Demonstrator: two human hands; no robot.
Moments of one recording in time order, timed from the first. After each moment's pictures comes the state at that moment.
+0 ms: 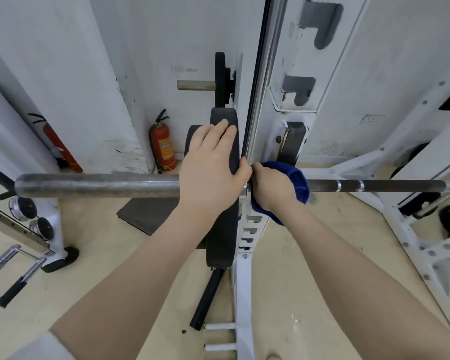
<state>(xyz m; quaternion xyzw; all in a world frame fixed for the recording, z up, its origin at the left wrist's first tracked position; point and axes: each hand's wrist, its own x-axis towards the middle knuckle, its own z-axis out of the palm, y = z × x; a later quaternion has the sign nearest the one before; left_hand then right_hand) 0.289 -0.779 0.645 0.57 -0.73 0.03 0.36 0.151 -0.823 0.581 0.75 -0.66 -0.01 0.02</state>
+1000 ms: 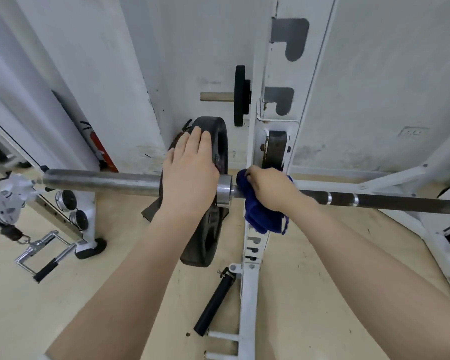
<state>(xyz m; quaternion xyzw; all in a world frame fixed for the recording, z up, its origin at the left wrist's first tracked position) 0.250 -0.760 0.666 0.71 -0.68 0.05 0.19 0.096 -0.824 0.606 0.84 -0.52 0.07 -0.13</state>
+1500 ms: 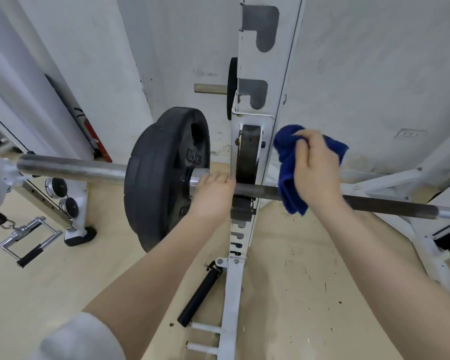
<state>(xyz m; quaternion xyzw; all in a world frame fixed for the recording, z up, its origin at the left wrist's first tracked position) 0.178 -0.784 0.597 0.65 -0.76 -0.04 0.05 0.006 -0.809 0.635 0.67 -0.57 0.46 -0.14</state>
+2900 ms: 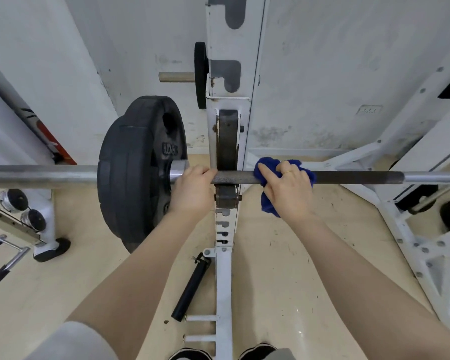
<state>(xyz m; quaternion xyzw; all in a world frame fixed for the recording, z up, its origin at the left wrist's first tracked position) 0.192 -0.792 0.566 0.64 -0.75 -0.08 0.16 -0.011 -0.801 0.536 0.76 -0.61 0.18 0.14</state>
